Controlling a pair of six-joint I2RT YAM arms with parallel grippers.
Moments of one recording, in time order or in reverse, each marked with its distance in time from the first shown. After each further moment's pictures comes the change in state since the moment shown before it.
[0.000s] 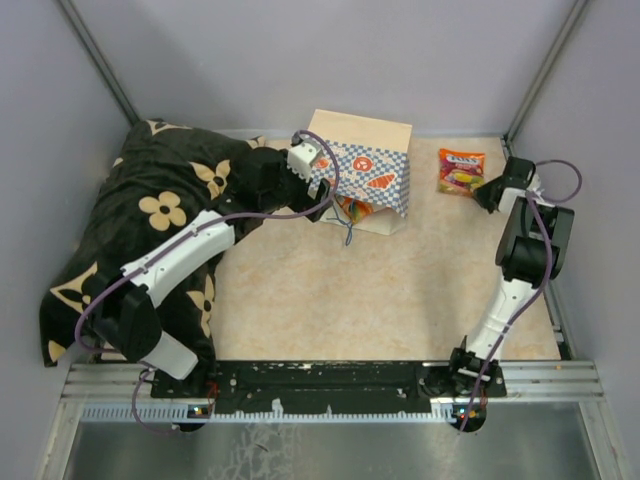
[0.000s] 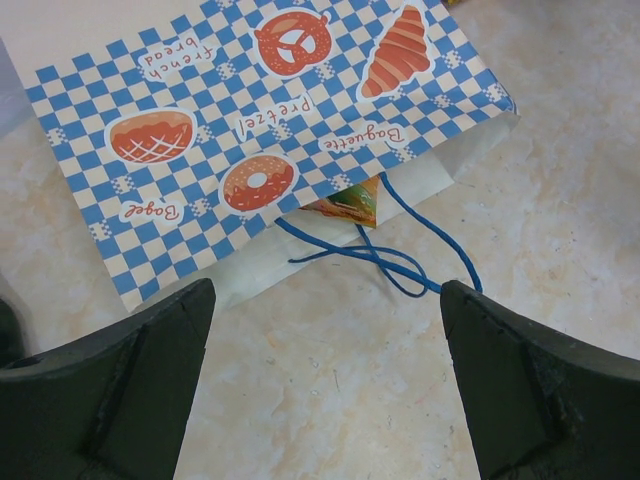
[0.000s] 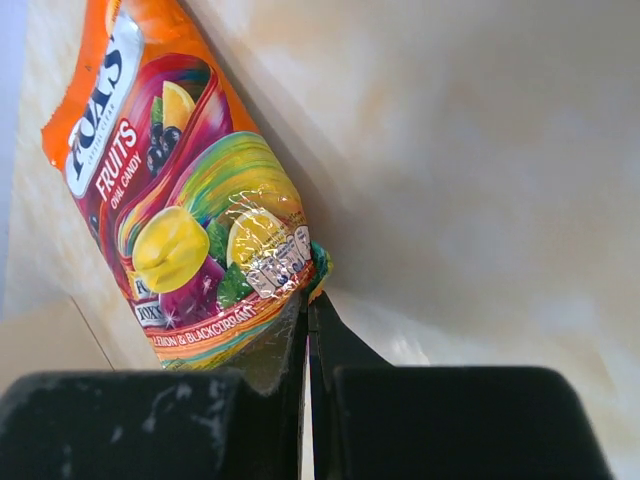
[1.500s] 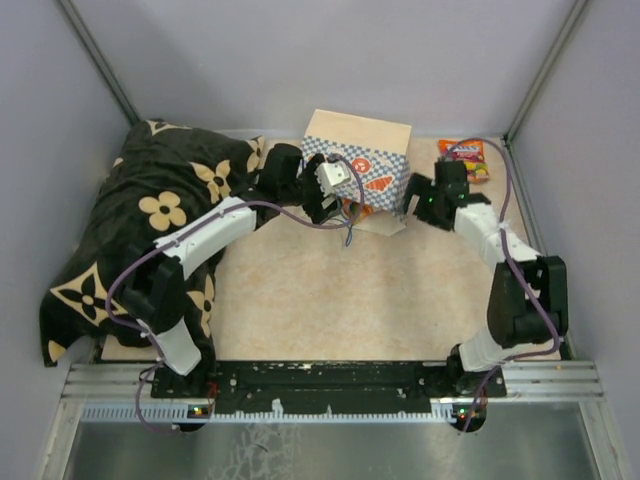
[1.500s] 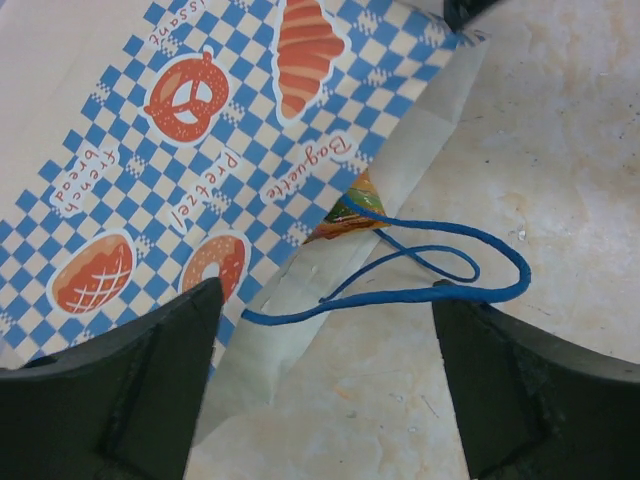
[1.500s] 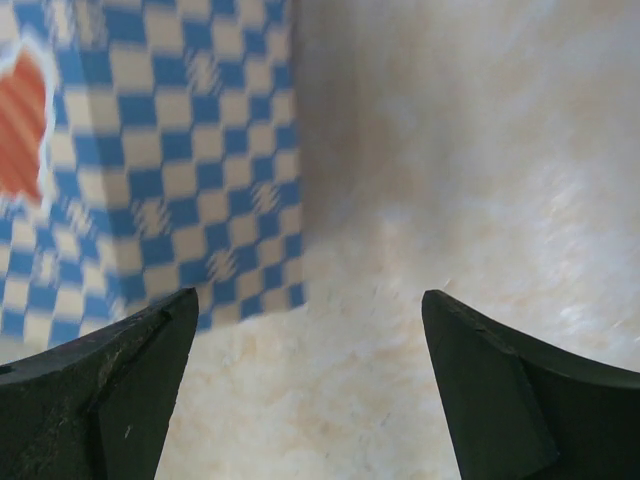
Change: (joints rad) left arm 0.004 0.172 0.093 -0.027 0.225 0.475; right arm 0.406 -0.455 -0.114 -0.399 0.032 -0.367
